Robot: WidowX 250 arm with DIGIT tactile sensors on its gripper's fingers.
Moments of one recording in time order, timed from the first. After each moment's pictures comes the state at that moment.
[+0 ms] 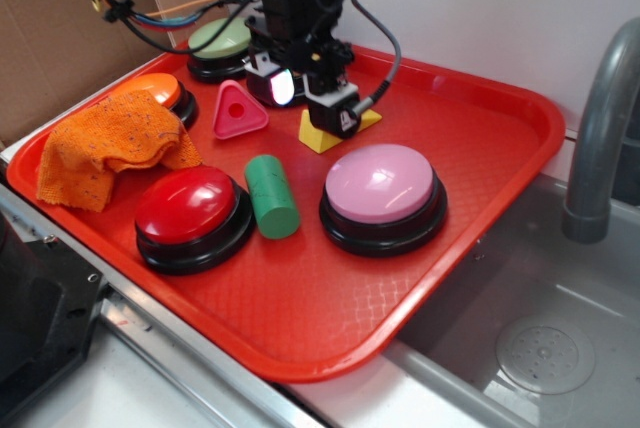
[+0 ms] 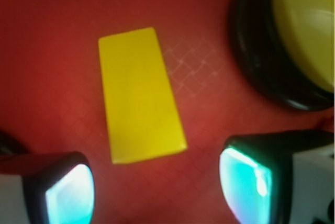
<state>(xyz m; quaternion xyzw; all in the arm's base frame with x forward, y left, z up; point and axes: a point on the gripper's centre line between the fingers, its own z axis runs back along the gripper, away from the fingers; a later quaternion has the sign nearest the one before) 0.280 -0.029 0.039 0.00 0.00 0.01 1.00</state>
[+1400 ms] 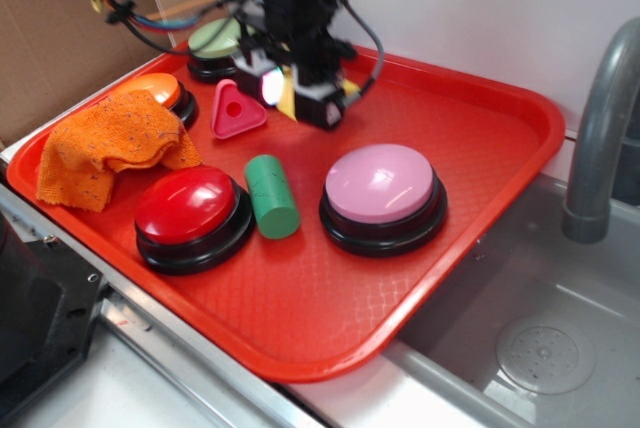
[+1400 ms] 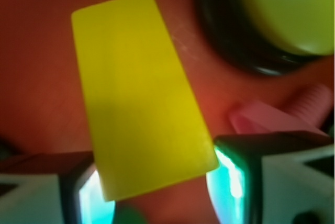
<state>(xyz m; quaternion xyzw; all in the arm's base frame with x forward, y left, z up) 0.267 -0.013 0.073 0.03 0.05 0.07 1.00</state>
